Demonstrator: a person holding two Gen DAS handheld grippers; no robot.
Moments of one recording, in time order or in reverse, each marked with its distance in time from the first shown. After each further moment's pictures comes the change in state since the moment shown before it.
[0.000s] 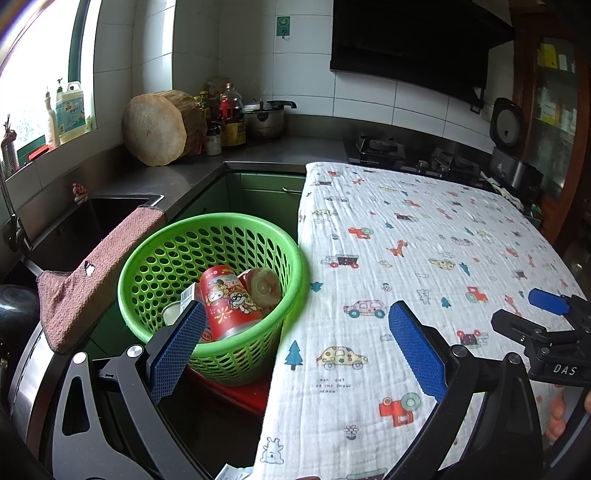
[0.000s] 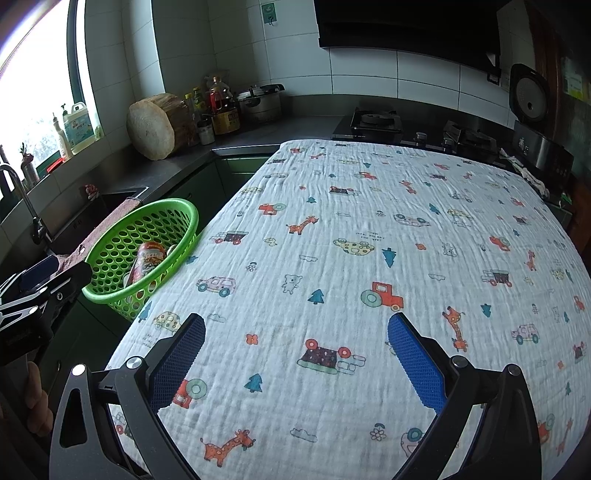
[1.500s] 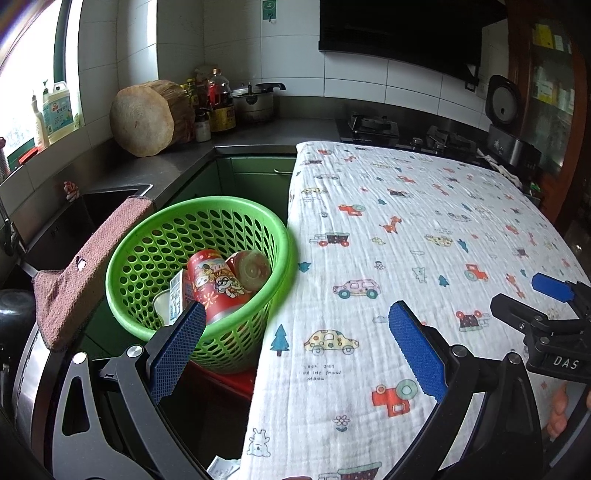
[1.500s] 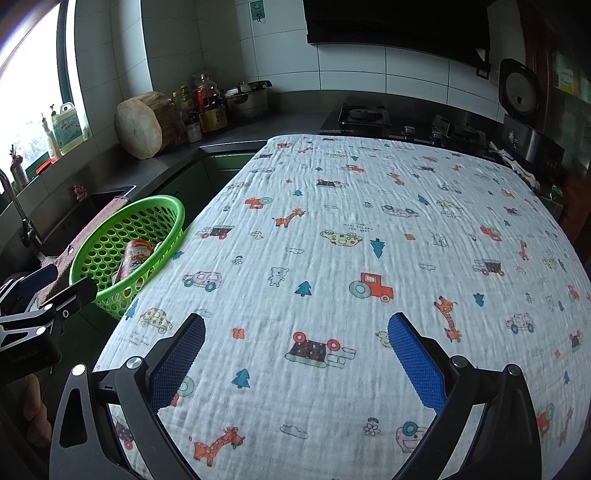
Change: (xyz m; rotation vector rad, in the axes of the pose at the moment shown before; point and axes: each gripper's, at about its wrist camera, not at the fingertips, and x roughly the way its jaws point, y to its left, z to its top) left arm 0.015 -0.014 -0.007 0.034 0.088 -0.008; right arm 0.006 -0.008 -0.008 0.025 0.009 -0.043
